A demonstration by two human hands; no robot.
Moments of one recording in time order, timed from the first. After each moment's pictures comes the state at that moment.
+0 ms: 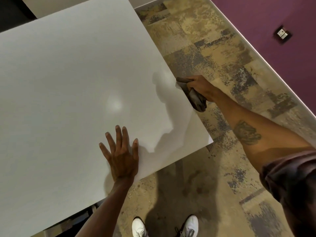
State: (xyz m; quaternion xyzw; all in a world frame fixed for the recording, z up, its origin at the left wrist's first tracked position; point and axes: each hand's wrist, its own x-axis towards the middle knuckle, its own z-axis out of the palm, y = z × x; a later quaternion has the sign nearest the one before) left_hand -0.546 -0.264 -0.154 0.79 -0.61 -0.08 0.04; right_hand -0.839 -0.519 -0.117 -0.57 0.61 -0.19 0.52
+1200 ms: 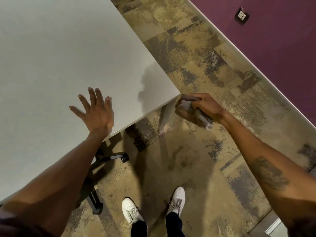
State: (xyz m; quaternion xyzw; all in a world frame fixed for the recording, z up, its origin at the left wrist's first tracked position) left_hand -0.547 -0.258 -0.162 0.79 -0.61 -0.09 0.04; right_hand -0.932 -0.241 -0.110 -0.53 0.60 -0.24 0.55
